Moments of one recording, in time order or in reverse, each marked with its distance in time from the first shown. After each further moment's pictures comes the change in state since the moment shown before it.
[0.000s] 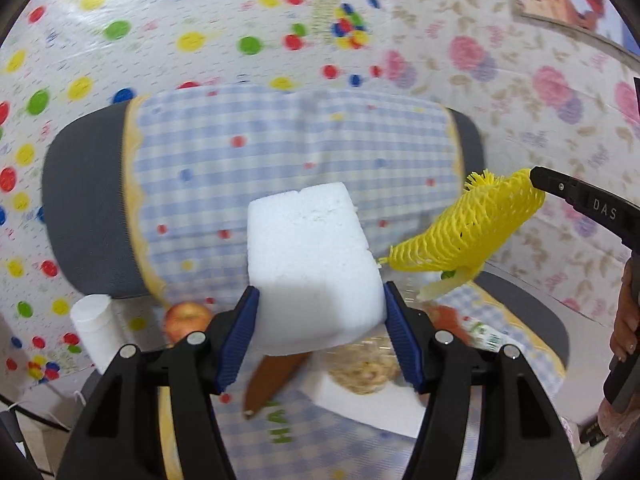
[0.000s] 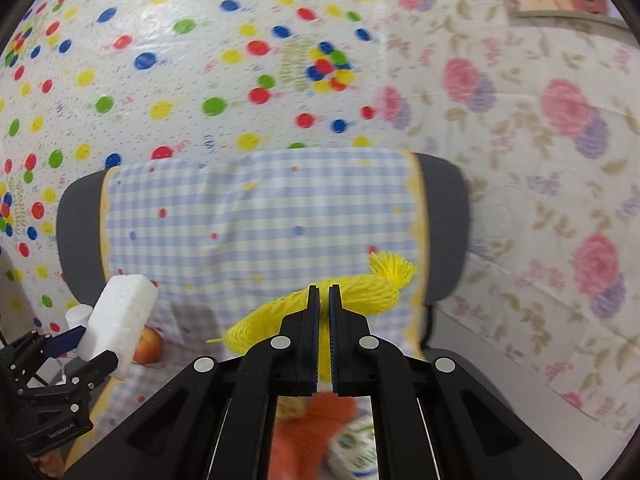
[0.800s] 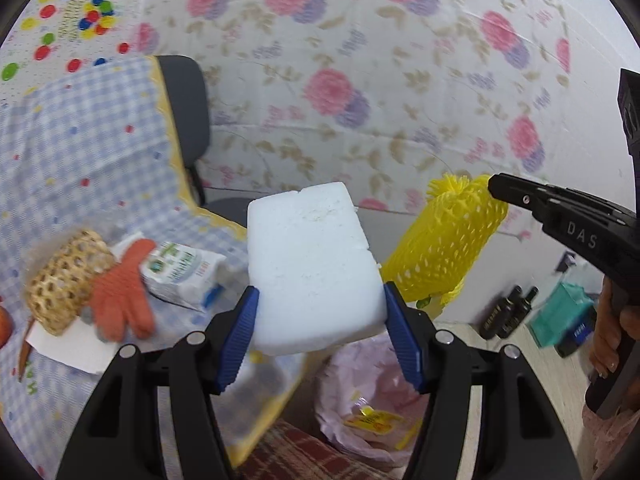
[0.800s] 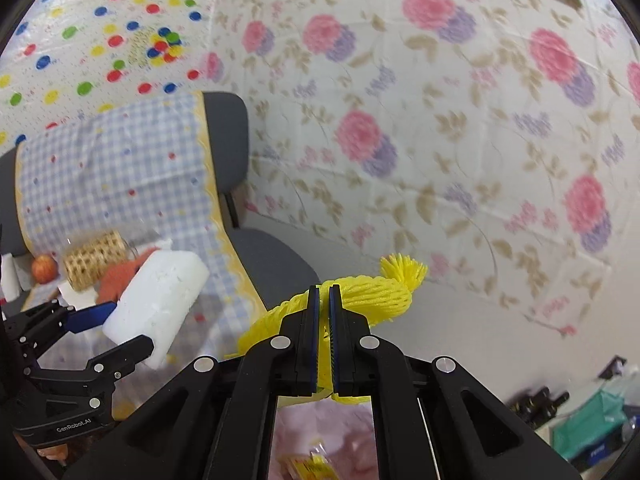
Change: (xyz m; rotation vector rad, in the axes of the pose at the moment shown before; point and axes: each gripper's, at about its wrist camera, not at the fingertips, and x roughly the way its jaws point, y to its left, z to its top) left arm -0.050 -0.247 -0.123 0.306 0.112 -0.581; right arm -0.198 -0.142 -0.177 0.163 0.143 -0.452
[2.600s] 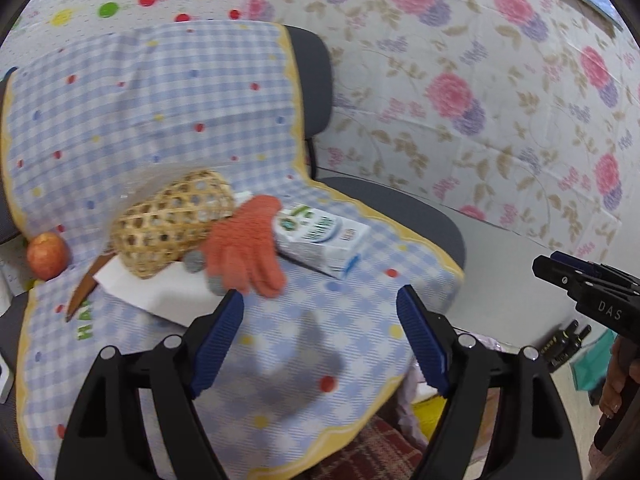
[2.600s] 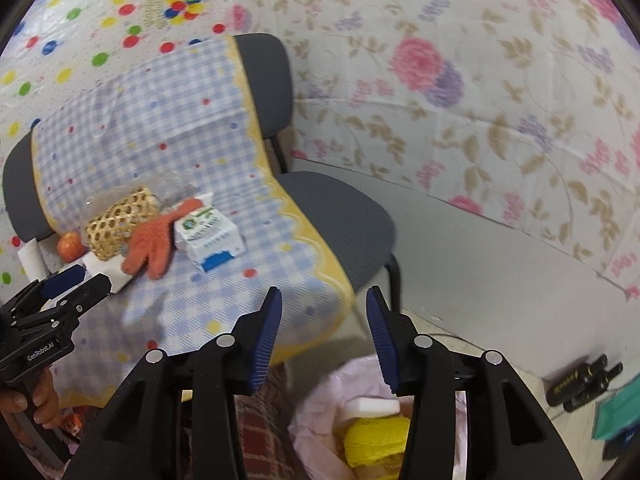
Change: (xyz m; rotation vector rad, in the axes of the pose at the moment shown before) left arm -0.025 0.115 -0.022 -0.208 0.004 0.283; right arm 0.068 0.054 -0.021 0.030 0.149 0.205
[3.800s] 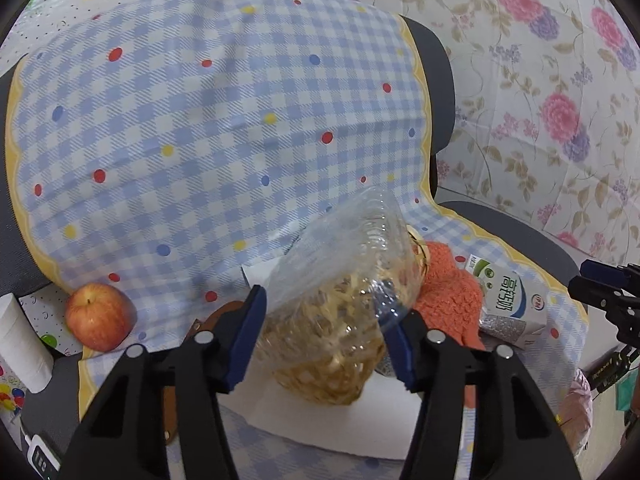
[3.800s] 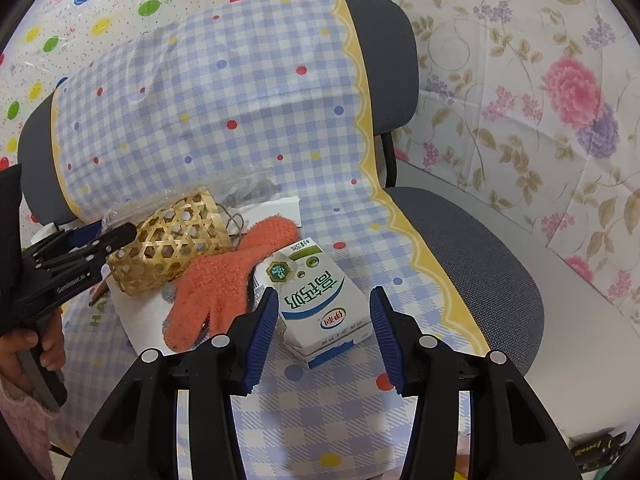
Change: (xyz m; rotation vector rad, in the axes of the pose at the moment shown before) left arm 0.075 0.144 0.066 -0.015 0.037 0.157; right arm 0.114 0.112 0.072 -0.144 0.096 0.169
